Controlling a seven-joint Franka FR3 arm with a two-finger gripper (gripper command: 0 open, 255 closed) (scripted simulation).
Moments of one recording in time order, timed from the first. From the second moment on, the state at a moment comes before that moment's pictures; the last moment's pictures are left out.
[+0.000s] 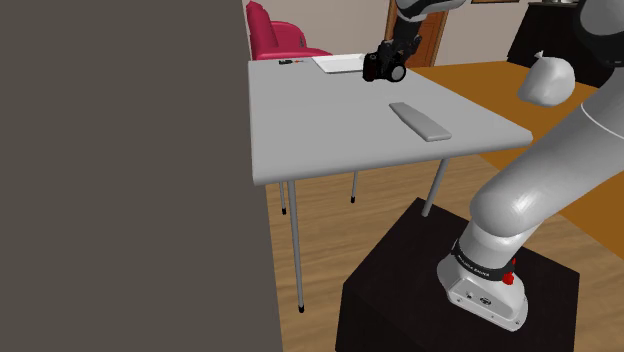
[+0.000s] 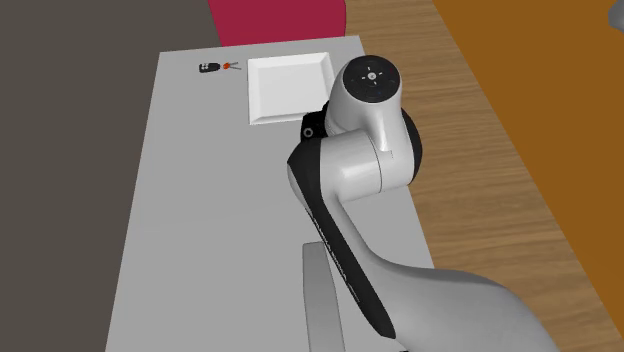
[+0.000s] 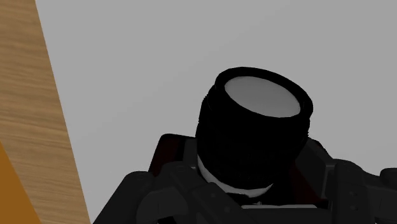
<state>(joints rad) -0.24 -0.28 -0.26 -2.00 -0.14 2.07 -0.03</state>
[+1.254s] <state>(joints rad) -0.24 -0.26 -0.25 -1.84 -0.13 1.93 -0.05</state>
